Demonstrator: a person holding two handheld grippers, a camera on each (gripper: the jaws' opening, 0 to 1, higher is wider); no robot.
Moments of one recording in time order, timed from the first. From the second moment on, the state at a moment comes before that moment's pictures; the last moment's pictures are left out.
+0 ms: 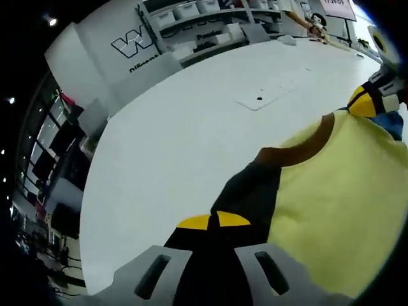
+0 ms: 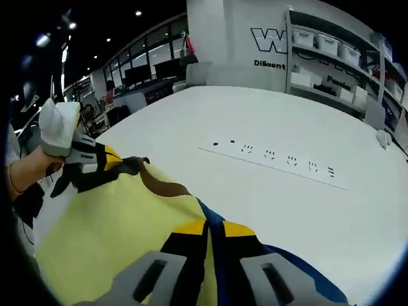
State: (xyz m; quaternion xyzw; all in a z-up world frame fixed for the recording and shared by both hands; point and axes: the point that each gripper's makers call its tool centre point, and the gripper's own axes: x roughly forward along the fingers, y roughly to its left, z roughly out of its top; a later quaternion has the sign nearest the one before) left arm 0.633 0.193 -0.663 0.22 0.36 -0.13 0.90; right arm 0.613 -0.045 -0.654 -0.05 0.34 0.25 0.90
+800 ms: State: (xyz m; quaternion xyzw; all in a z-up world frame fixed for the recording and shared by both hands) left arm 0.514 0.211 -0.611 0.08 0.33 -0.15 0.93; right arm 0.535 -0.061 -0.612 0.00 0.34 0.25 0.91
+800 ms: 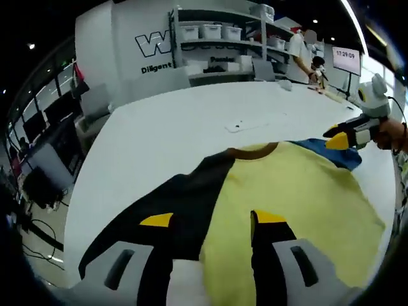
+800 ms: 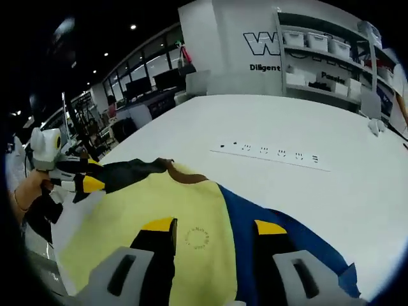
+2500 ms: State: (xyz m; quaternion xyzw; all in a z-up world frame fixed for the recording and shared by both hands) left arm 0.271 0.225 -0.663 0.11 0.41 -0.23 0.88; right arm 0.289 -0.105 -0.660 0.03 0.46 0.22 0.86
